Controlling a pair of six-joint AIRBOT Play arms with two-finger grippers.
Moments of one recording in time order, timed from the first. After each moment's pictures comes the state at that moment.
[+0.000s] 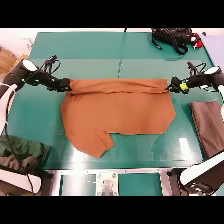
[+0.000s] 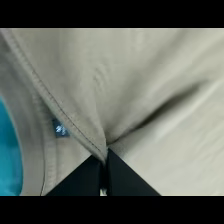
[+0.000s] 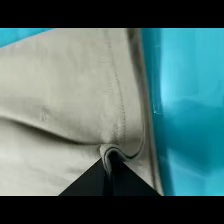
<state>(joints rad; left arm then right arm) 0.04 -1.67 1.39 1.01 -1.09 -1.25 -0.37 -1.88 1.57 -0.98 1.19 1.32</state>
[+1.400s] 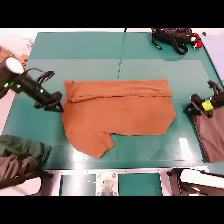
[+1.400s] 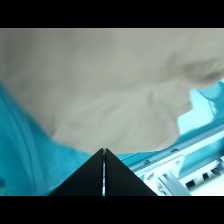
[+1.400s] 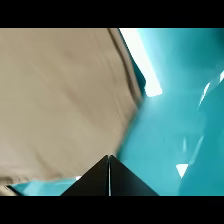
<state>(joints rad) 0.04 -1.32 1.18 1.12 -1.59 -1.47 -0.56 -1.34 1.06 -1.16 1.45 1.50</state>
